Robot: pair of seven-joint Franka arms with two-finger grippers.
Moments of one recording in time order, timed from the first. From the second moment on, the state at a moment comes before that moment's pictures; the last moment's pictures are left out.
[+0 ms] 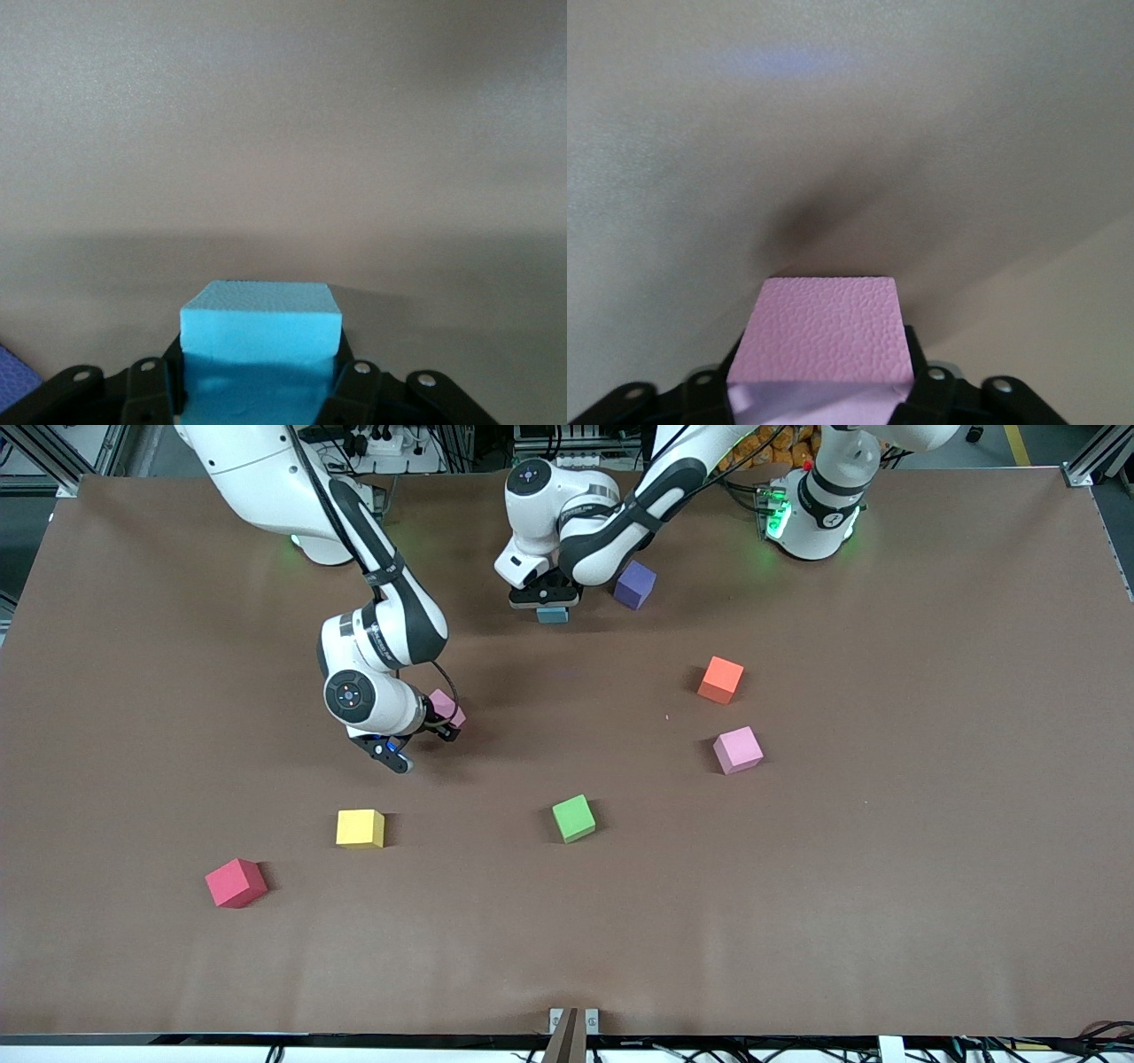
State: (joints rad) left arm -0.68 0.62 -0.60 -1.96 0.51 2.39 -1.59; right arm 0.51 0.46 -0.05 -2.08 0.29 2.29 0.85
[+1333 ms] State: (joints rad) left arm -0.68 0.74 -0.55 -1.73 0.51 2.35 -1.32; right arm 0.48 0.42 -0.09 -2.03 0.29 2.30 0.50
